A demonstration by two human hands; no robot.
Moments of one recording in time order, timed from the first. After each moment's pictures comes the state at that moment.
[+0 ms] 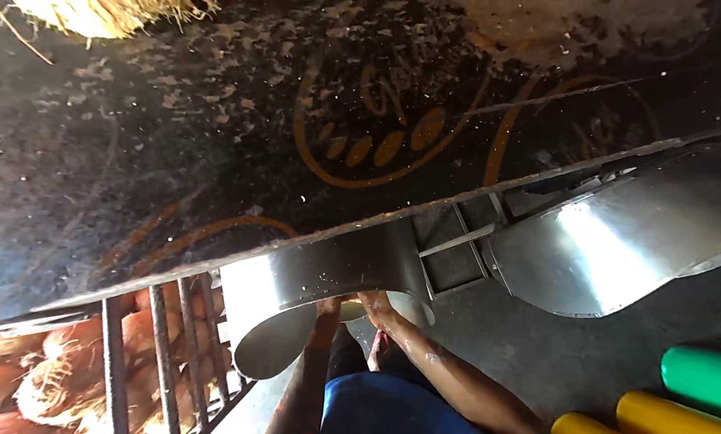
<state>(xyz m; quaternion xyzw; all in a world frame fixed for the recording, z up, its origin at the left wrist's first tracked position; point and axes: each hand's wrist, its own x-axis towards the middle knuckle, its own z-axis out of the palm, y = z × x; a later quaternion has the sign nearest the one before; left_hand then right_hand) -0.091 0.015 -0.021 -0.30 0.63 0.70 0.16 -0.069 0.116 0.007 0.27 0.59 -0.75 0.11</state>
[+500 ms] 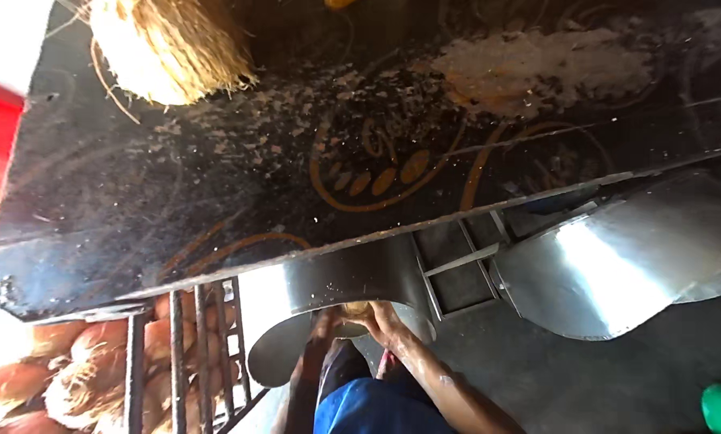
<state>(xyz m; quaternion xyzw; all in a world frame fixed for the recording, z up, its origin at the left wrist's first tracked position) -0.083 -0.015 0.020 -0.21 0.62 0.73 0.22 -0.068 0.117 0.030 0.32 0.44 -0.83 0.15</state>
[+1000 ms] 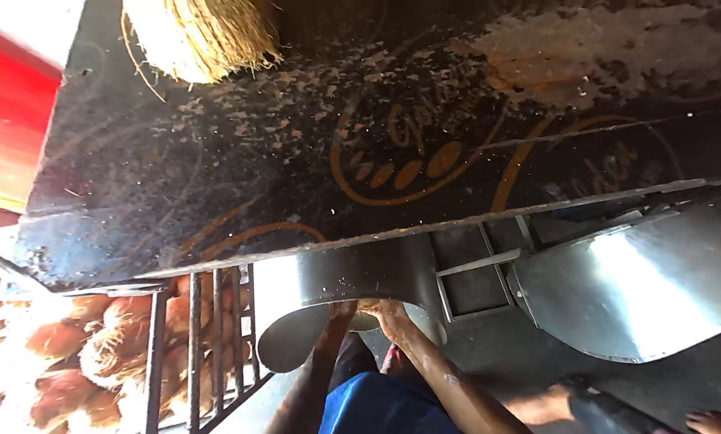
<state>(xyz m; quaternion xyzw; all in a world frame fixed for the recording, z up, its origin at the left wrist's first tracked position) -0.094 0.001 0.037 -0.16 0.81 0.52 0.24 -0.070 0.119 0.025 0.31 0.50 -0.80 0.14</state>
